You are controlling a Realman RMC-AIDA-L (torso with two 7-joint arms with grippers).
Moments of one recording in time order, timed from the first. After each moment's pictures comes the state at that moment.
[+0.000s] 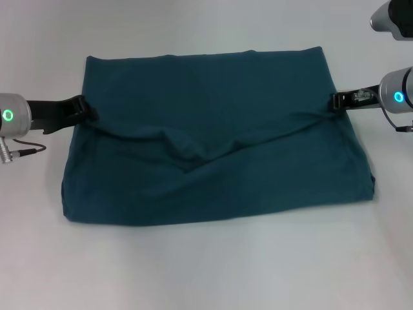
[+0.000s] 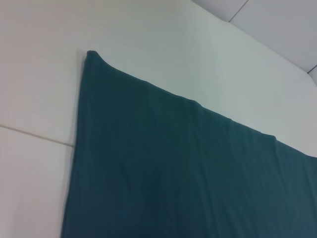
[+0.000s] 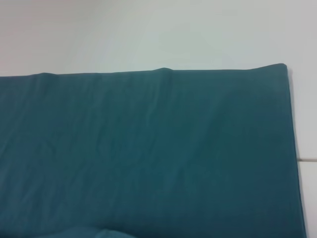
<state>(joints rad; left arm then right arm) -0.90 -2.01 0.52 0.53 2.45 0.91 -2.49 0.88 1.98 -0.84 -0.58 -2.64 -0.74 2.58</state>
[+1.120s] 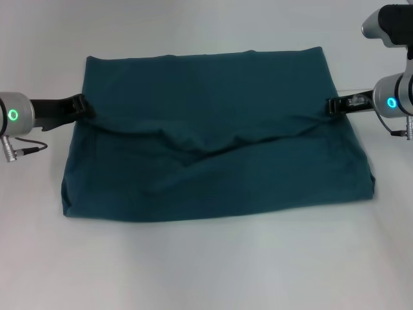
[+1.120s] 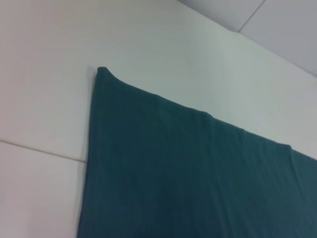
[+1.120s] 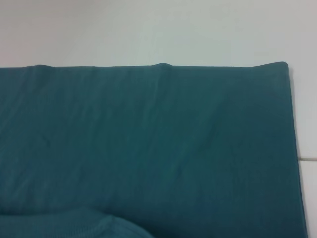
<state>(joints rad) -0.91 -2.02 0.54 0.51 2.45 0.83 -2.47 0.88 1.99 -0.88 -0.54 -2.64 -0.68 2.59</state>
